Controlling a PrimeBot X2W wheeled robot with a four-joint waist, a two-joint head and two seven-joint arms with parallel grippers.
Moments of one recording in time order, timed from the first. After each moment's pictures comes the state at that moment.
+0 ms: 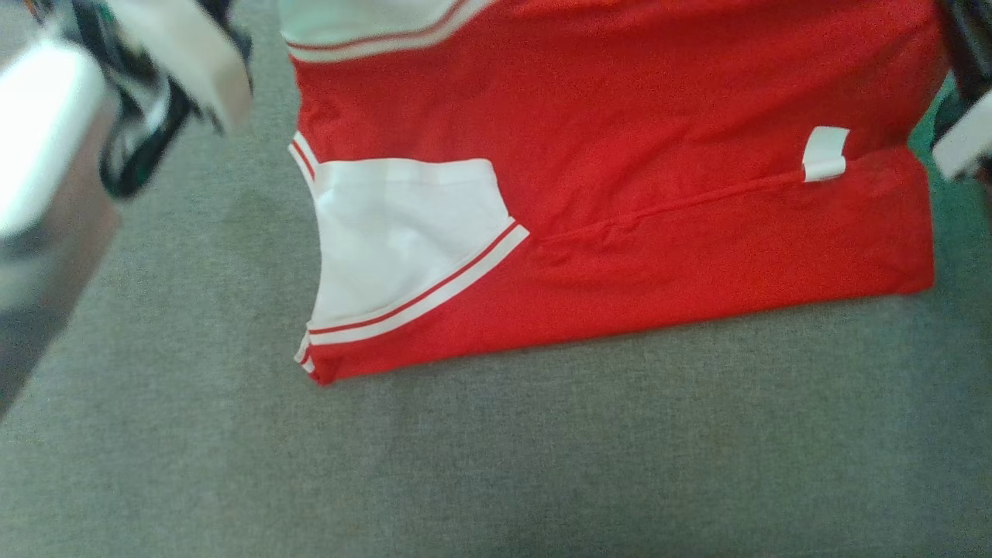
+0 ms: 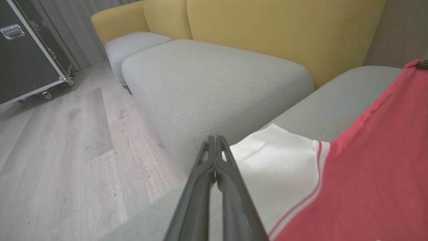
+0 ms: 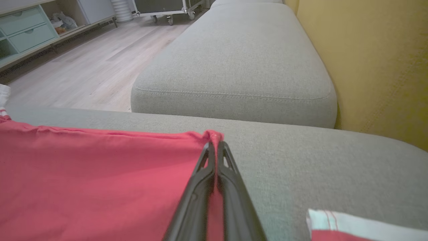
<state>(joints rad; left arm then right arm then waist) -1.20 0.53 -0.94 0.51 -0.75 -0.13 0.03 -0.93 -0.68 0.76 0.64 0.92 0.13 -0.11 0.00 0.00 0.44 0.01</state>
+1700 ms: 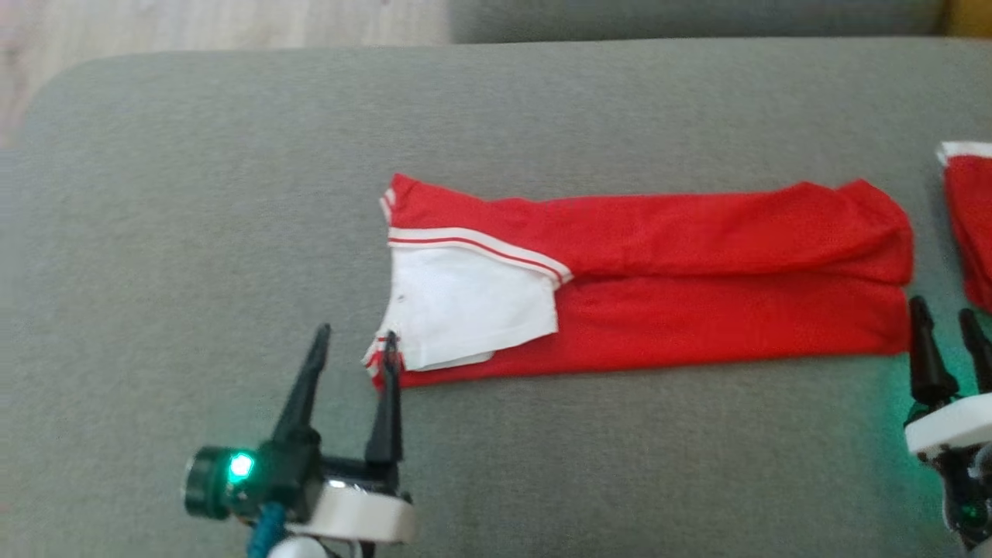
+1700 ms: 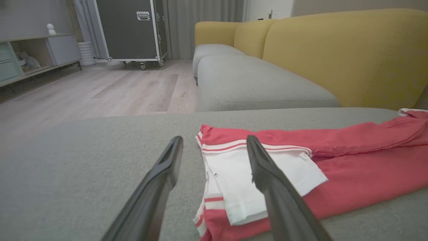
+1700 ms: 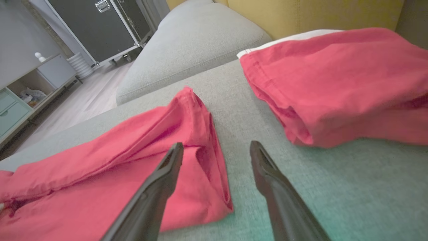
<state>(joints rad) -0.17 0.38 -0.74 0.00 -0.54 0.46 -0.25 -0.16 -0.43 0.16 0.53 0.78 0.13 -0.23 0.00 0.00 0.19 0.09</state>
